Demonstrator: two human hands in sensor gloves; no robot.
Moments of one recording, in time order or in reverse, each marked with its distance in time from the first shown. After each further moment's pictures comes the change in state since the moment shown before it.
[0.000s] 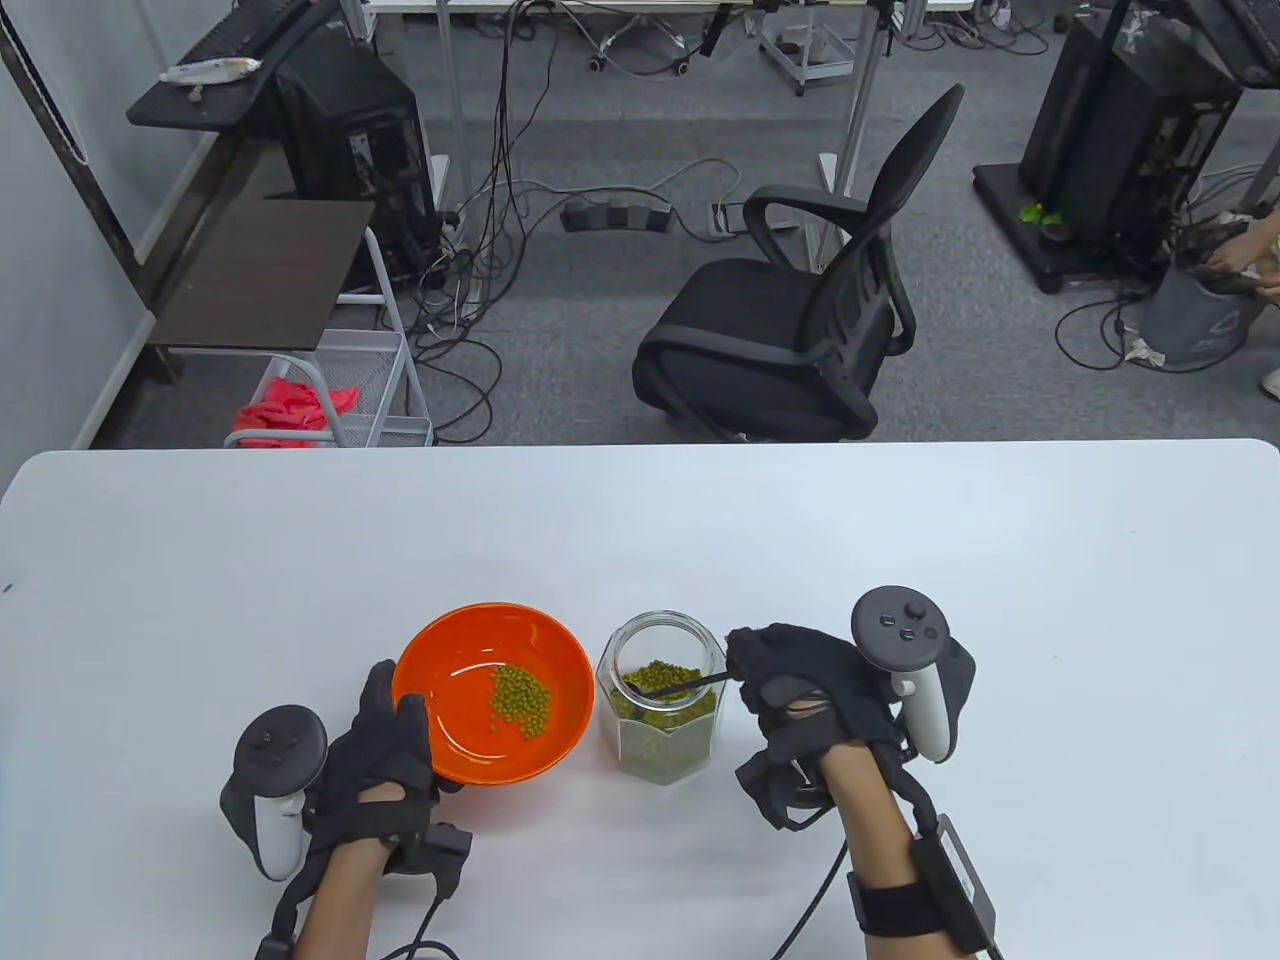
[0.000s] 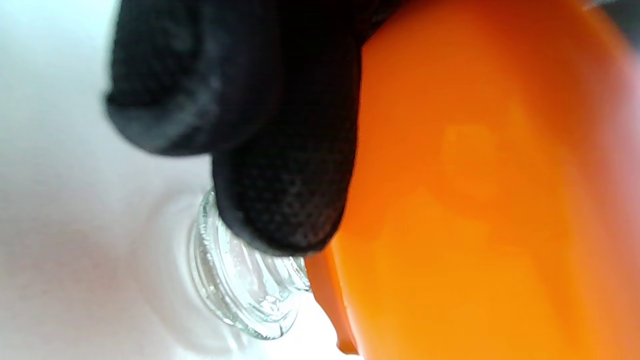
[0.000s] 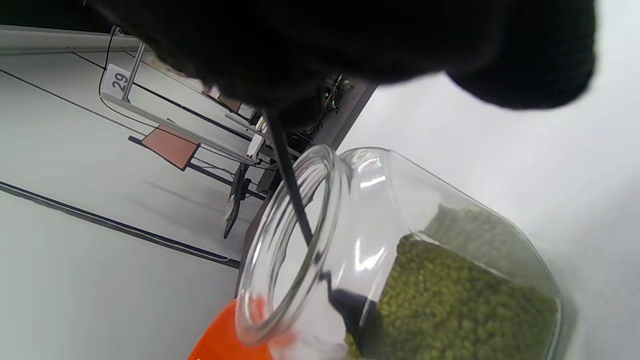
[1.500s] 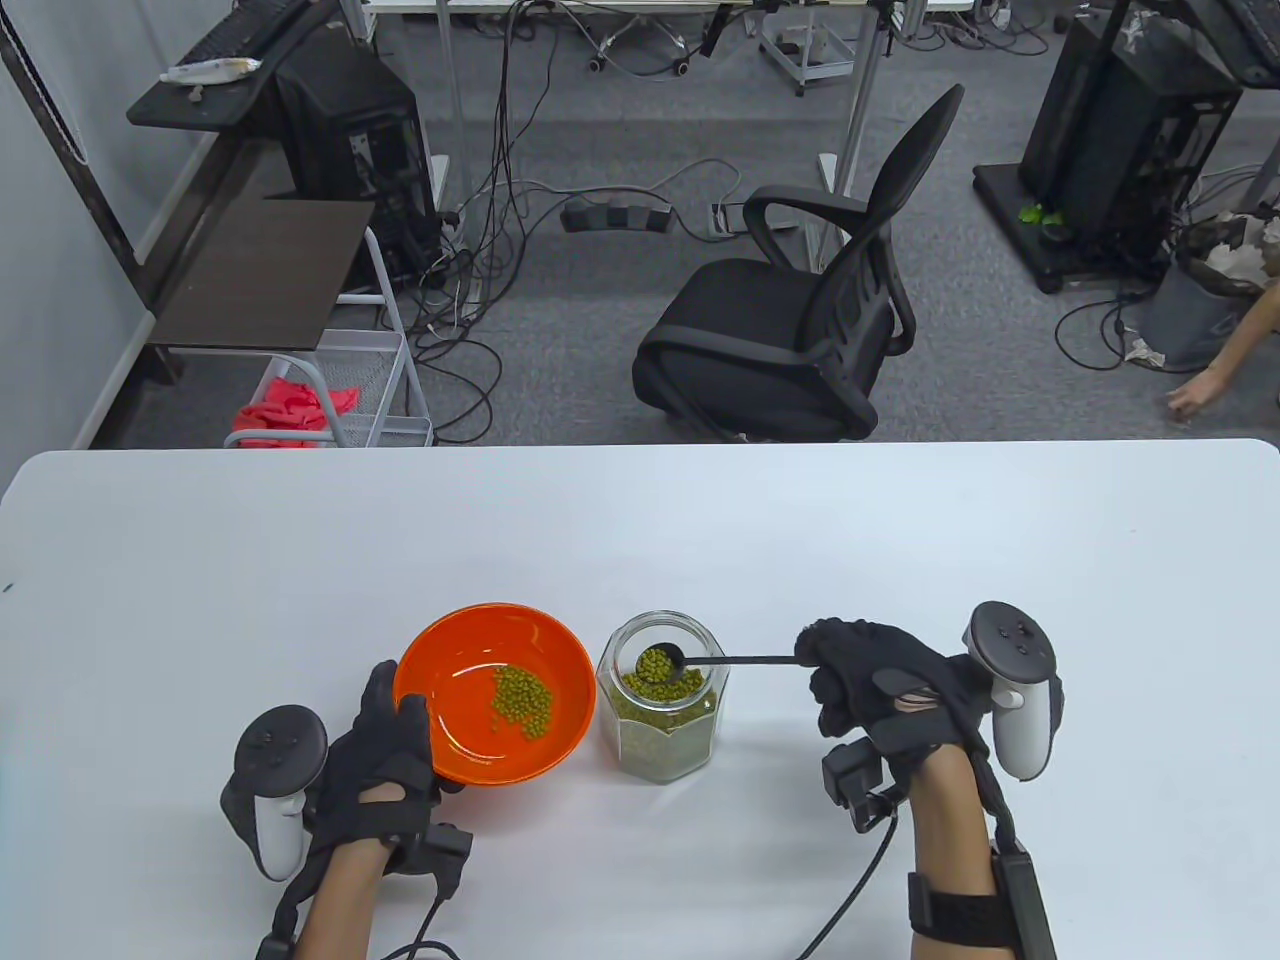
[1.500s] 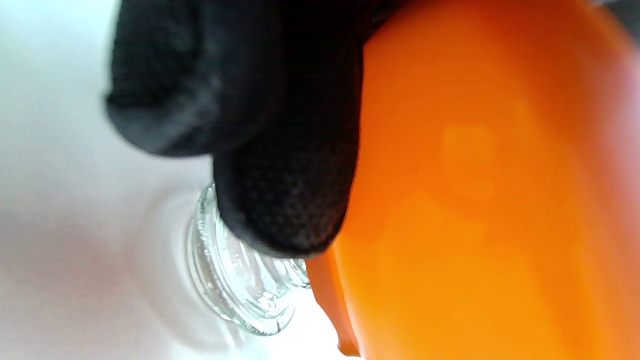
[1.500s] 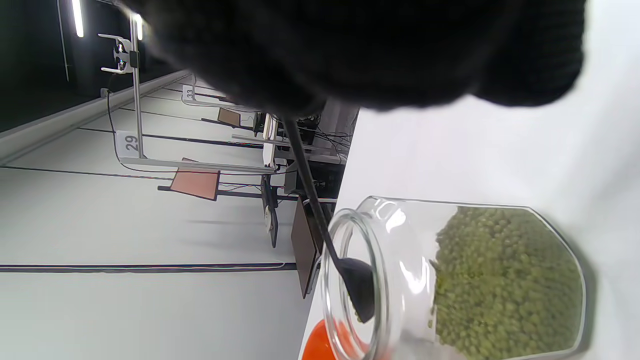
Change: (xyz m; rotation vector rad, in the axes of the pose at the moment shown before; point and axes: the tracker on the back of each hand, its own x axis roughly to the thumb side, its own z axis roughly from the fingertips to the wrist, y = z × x) left_hand 0.000 0.000 0.001 -0.006 -0.002 0.007; right_hand -0.033 -0.053 0.006 0.063 0.057 -0.338
